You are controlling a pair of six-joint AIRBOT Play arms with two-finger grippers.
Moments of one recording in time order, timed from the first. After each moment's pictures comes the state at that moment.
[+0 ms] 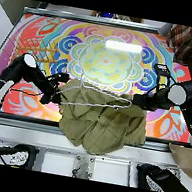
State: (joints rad) left arm -0.04 -1.43 1.14 1.07 -1.59 -0.03; right arm 0.35 -1.05 1.21 -1.55 1.46 1.92
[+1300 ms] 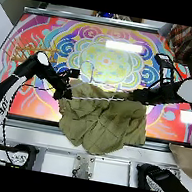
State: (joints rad) left arm -0.12 -1.55 1.24 0.98 -1.48 -0.06; right arm 0.35 -1.05 1.32 -1.47 1.46 1.79
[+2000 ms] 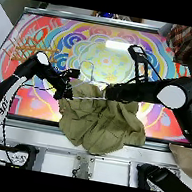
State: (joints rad) left arm -0.12 -1.55 1.24 0.96 -1.48 -0.04; right arm 0.57 -1.09 1.34 -1.29 1.19 1.75
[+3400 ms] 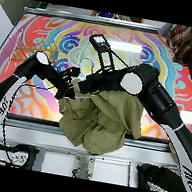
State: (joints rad) left arm -0.12 -1.55 1.24 0.89 -1.49 -0.01; right arm 0.73 -1.33 1.57 -1.29 1.08 1.65
